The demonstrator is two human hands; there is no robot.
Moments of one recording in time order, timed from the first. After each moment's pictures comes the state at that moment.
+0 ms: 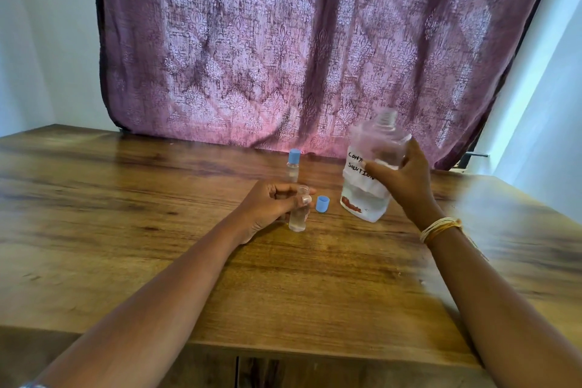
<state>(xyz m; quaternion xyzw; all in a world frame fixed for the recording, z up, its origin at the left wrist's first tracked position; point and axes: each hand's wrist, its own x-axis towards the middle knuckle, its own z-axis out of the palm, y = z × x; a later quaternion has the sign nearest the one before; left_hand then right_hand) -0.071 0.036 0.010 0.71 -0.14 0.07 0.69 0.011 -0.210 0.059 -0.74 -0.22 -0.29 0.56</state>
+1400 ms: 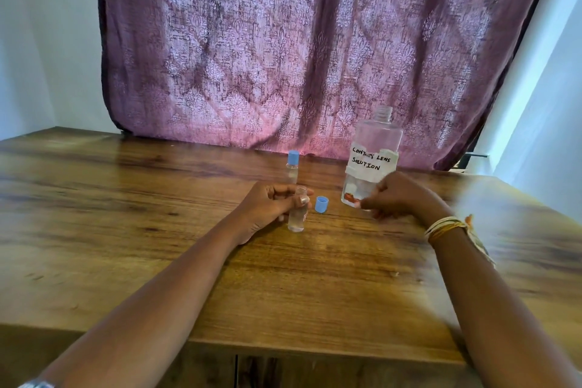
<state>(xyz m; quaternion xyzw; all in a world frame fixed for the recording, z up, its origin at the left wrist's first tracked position) -0.069 0.036 0.010 0.72 -0.12 0.08 0.67 -0.007 -0.213 0.069 -0.94 -0.10 0.04 0.33</state>
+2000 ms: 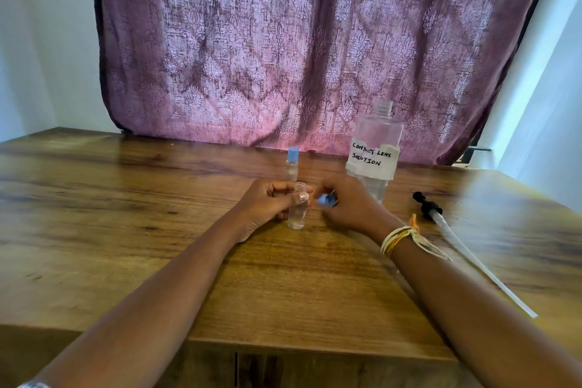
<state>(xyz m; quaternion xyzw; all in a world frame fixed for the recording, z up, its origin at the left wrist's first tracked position) -0.070 0.035 0.010 0.73 -0.10 0.07 0.67 -0.014 -0.151 0.029 -0.90 -0.33 -0.16 0.23</state>
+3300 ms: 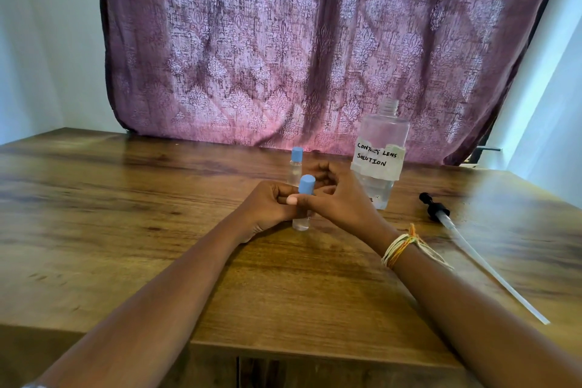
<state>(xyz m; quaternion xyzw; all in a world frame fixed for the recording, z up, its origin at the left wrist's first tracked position) -0.067 0.041 0.007 0.78 -0.14 0.09 0.60 -0.048 -0.130 0.040 -0.80 -0.30 -0.08 0.52</state>
